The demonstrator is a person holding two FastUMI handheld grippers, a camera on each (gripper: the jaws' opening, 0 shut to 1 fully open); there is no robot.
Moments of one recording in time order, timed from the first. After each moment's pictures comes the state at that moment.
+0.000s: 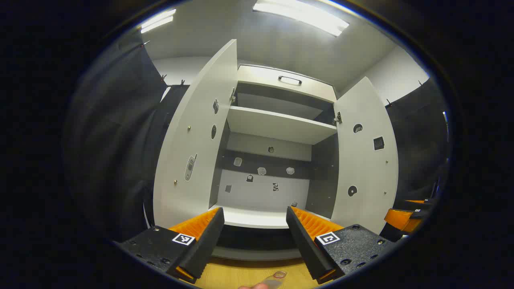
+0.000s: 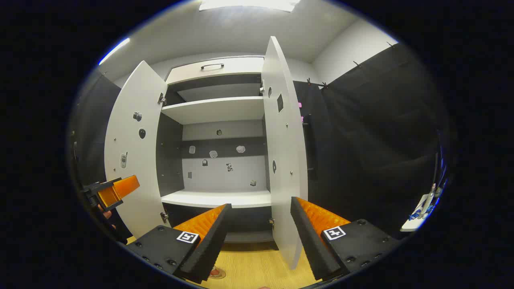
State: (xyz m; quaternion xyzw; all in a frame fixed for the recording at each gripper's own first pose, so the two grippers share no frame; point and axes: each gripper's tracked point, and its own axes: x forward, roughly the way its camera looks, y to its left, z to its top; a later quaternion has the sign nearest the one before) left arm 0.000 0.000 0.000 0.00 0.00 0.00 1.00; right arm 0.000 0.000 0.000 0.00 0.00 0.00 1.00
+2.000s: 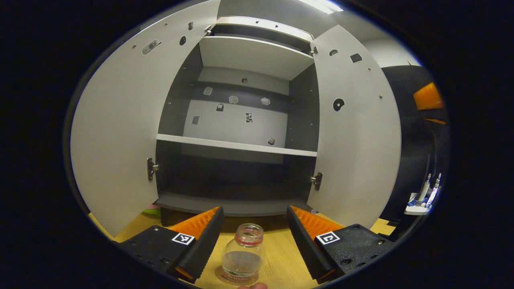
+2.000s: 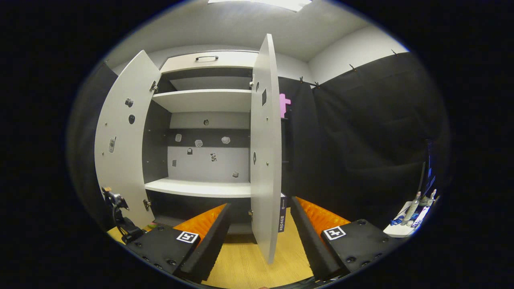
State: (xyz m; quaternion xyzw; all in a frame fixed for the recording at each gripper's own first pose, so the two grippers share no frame) left arm 0.001 -0.065 -0.261 0.01 0.15 -0.07 0.99; right arm -0.024 -0.032 -0.017 -0.03 0.03 -0.05 1.00
